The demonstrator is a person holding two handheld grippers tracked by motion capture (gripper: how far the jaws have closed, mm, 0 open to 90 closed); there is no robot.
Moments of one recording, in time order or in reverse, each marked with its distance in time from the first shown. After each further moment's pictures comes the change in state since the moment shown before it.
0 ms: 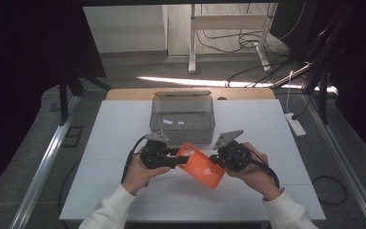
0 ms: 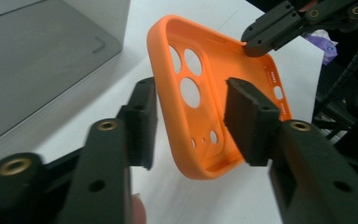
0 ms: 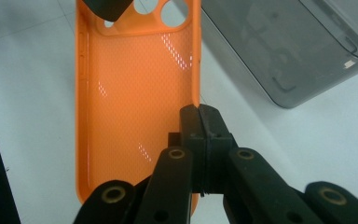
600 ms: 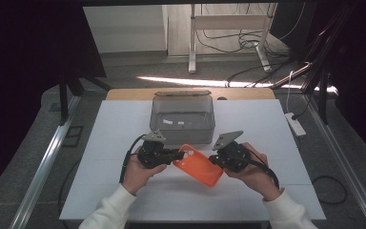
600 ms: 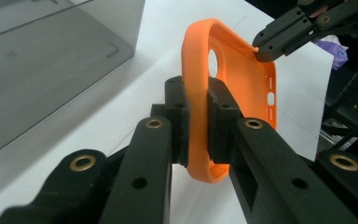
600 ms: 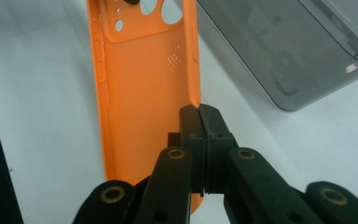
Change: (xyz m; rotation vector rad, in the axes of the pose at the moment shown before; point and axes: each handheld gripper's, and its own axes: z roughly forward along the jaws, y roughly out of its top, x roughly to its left) left arm 0.001 -0.003 -0.007 -0.034 0.046 0.007; right arm 0.002 0.001 -0.001 -0.011 0.008 -0.005
